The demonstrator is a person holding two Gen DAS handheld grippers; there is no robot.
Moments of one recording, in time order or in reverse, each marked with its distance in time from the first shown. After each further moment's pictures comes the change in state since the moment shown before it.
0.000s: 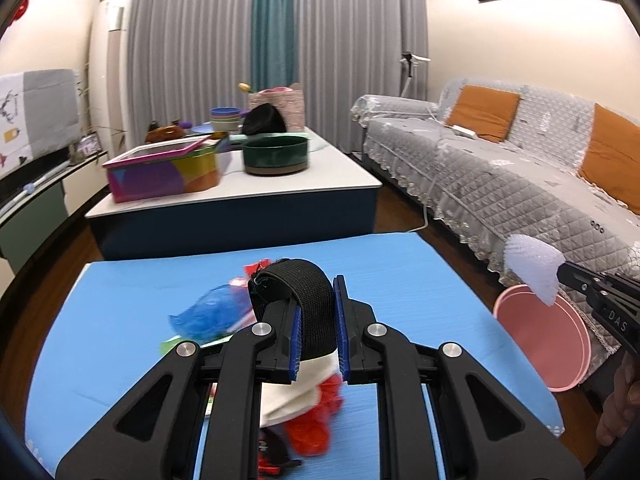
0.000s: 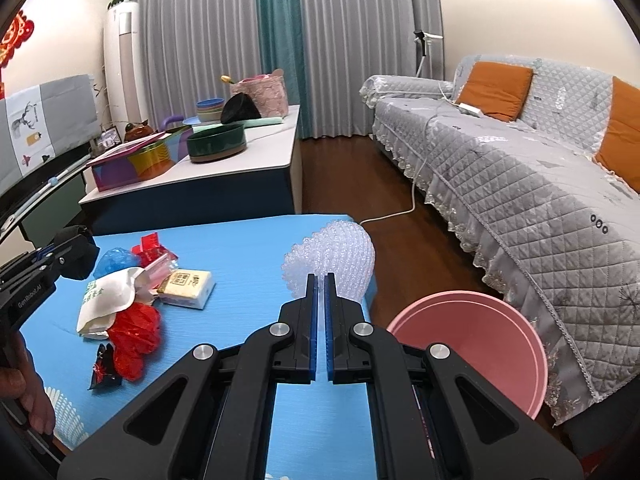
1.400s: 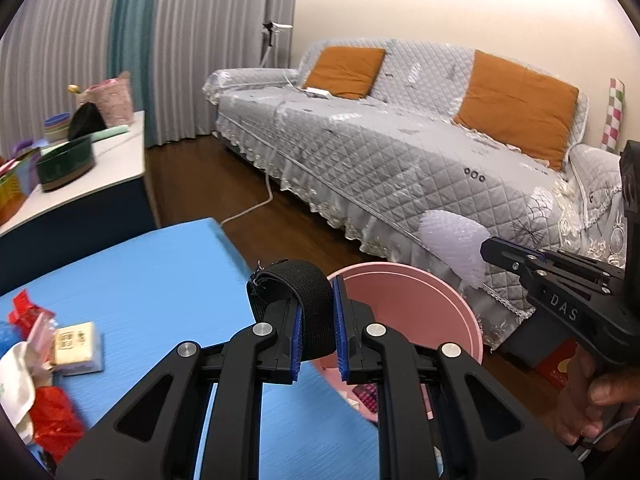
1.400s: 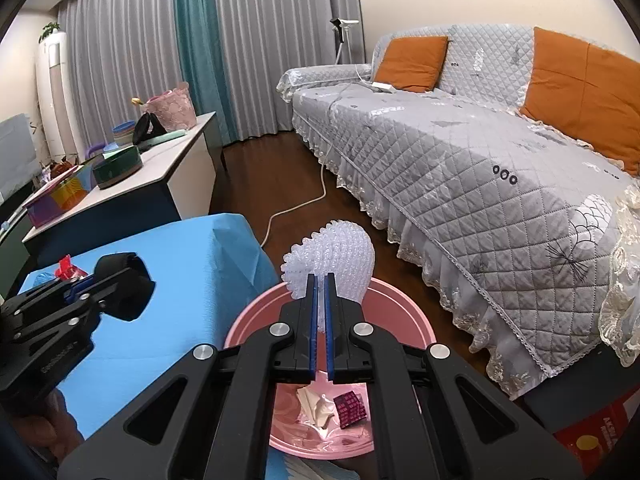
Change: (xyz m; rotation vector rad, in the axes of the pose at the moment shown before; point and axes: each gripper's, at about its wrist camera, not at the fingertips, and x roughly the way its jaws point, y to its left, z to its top) left arm 0.046 -0.200 -0.013 0.171 0.103 -0.443; right arm -0.021 -0.151 -0.022 0.156 0.022 -0.183
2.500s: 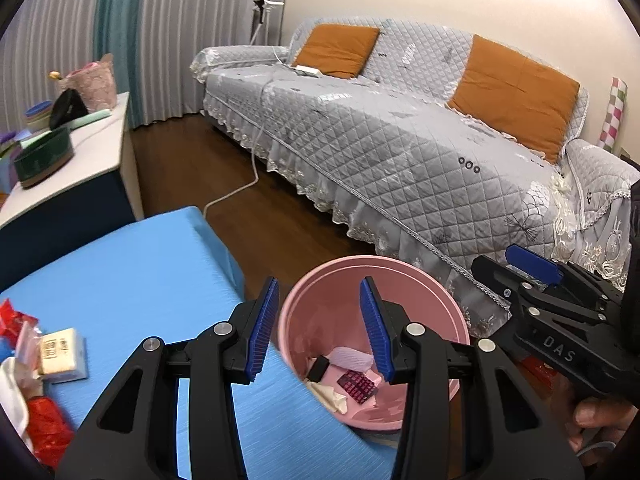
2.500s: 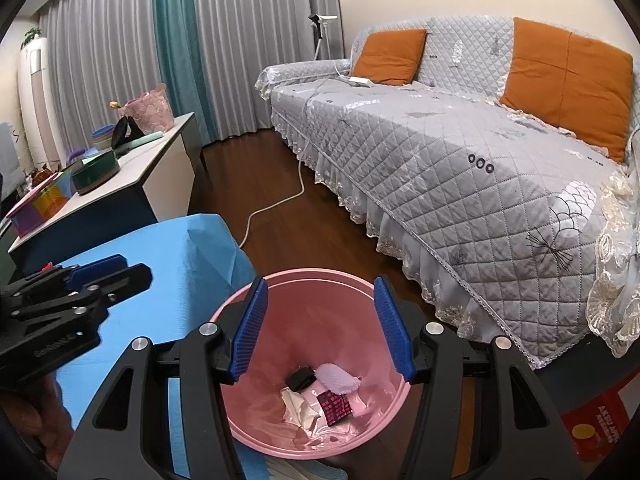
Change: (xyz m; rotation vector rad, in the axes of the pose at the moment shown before) left arm 0.015 -0.002 0.019 -0.016 0.084 -0.031; right arm 0.002 -0.012 0.001 0.032 0.001 -0.049
